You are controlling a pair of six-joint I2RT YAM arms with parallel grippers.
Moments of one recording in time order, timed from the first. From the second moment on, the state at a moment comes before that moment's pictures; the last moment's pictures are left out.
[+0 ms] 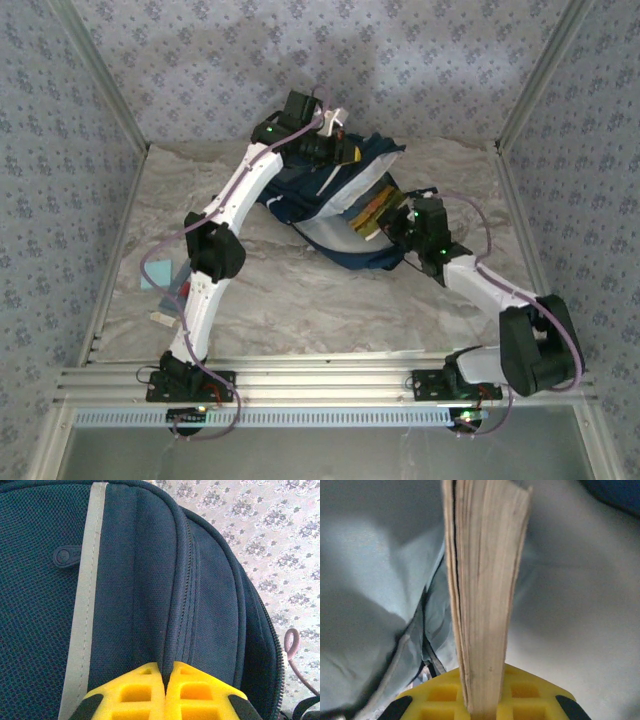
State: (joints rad) left arm -0.53 2.38 2.56 -0.87 0.72 -0.50; right arm 0.33 1.34 0.70 0.18 -0.21 1.01
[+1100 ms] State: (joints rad) left arm -0.57 2.38 2.56 -0.83 0.75 -0.54; right arm 0.38 1.86 0.94 0.62 -0.18 1.13
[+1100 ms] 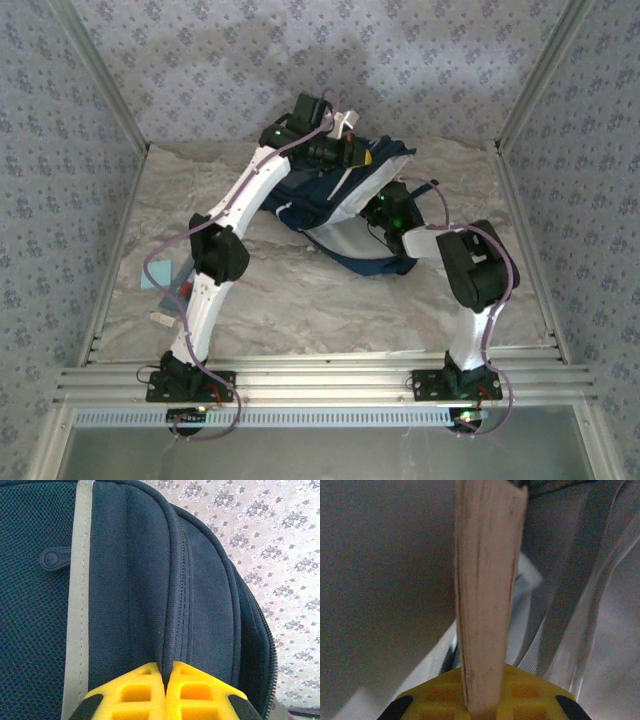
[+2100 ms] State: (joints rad) left arm -0.53 2.38 2.56 -0.82 0.75 -0.54; right arm 0.29 1.75 0.98 0.42 -0.29 1.19
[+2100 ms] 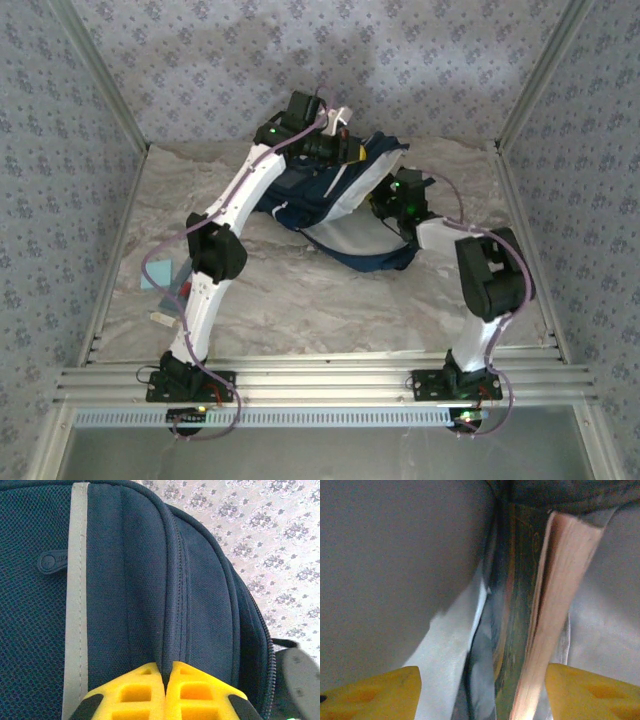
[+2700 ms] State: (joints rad) left arm -0.51 2.37 2.60 -0.95 0.77 -0.47; right arm 0.14 1.34 0.91 -0.16 -0.19 0.69
